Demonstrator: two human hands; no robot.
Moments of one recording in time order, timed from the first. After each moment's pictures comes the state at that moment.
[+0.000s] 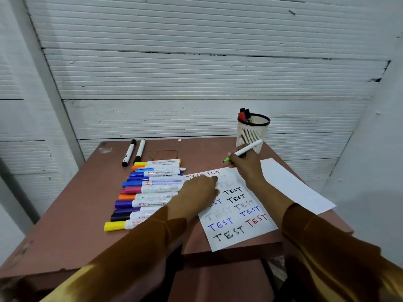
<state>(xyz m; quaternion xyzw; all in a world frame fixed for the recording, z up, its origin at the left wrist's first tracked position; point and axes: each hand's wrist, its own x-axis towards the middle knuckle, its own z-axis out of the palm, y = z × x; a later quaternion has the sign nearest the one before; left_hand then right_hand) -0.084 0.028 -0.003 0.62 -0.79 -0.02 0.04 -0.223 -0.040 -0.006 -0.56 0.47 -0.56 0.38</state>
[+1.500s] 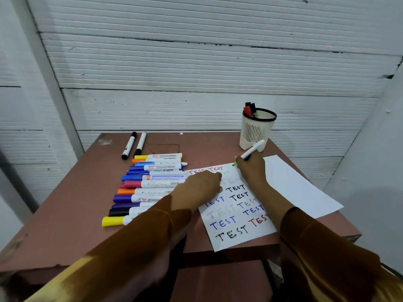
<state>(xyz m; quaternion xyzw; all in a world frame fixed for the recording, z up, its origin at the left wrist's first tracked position) -0.087 0.017 0.002 0.61 -0.79 -0.10 -0.01 -0.222 -0.049 -0.025 -0.56 0.61 -0.50 0.25</state>
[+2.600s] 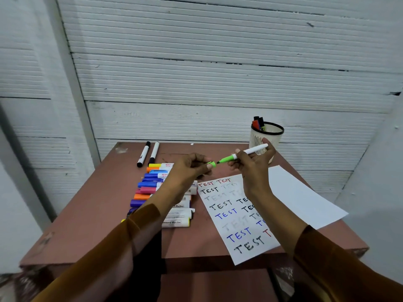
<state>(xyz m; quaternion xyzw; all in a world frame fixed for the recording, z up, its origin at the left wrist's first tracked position) -0.027 0.036 0.024 0.45 -0.56 -0.45 0.54 -0.182 0.006 0.028 -0.45 0.32 -0.69 0.46</state>
